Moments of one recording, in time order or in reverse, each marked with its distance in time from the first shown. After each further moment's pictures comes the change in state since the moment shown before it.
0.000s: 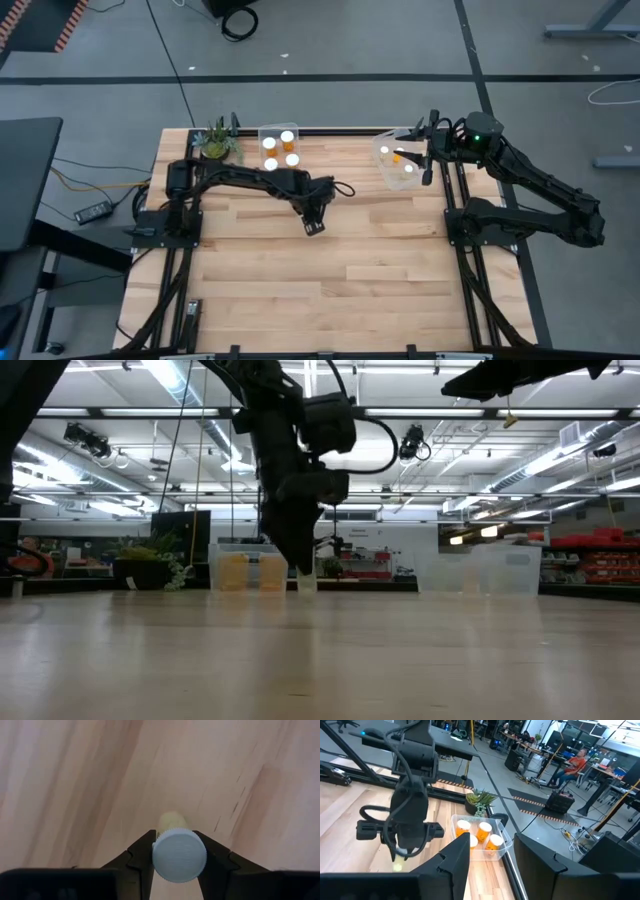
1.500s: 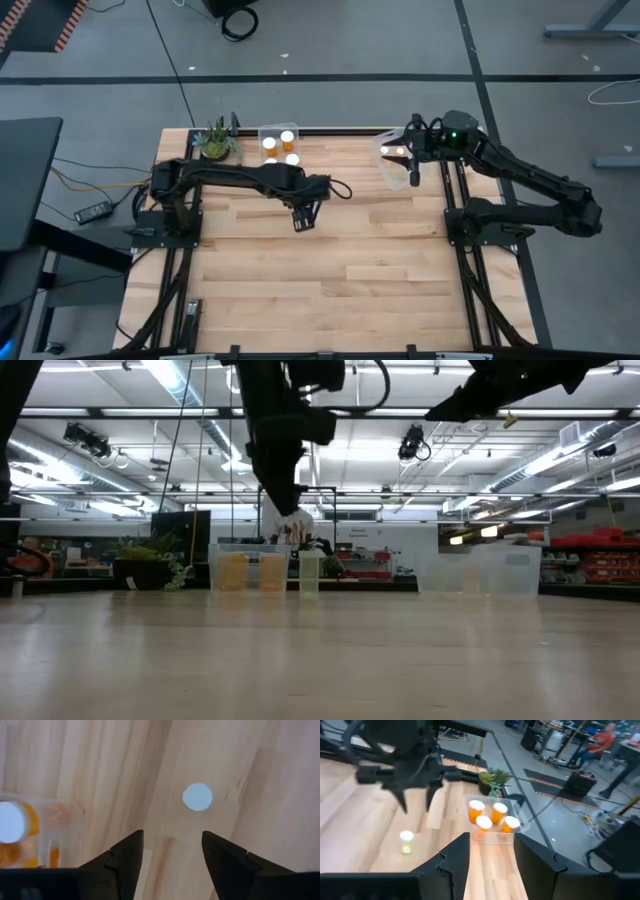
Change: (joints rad) left arm -0.056 -0.121 0.136 -0.299 -0.210 0.089; right arm 0.023 0.142 0.000 0.002 -0.013 -0.024
